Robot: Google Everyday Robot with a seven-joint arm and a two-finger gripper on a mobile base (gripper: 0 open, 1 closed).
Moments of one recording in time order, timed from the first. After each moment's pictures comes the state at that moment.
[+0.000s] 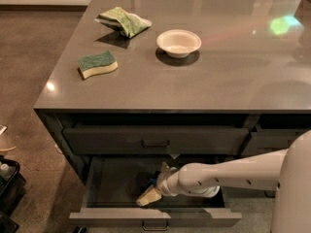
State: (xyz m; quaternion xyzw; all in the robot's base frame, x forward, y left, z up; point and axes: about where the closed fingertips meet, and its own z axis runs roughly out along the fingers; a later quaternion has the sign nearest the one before) arm 0.488 0.009 0.423 -0.44 0.82 0.20 0.30
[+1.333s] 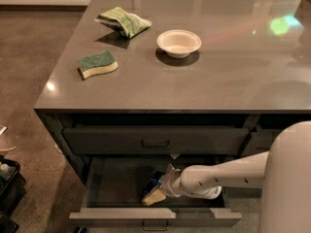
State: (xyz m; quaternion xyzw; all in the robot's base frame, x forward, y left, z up) arm 0.495 -0.012 0.392 -0.42 0.84 0.17 0.29
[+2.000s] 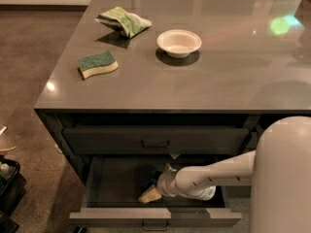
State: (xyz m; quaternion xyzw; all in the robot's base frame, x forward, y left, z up) arm 0.505 -0.003 0.383 -0.41 0.85 0.16 0.30
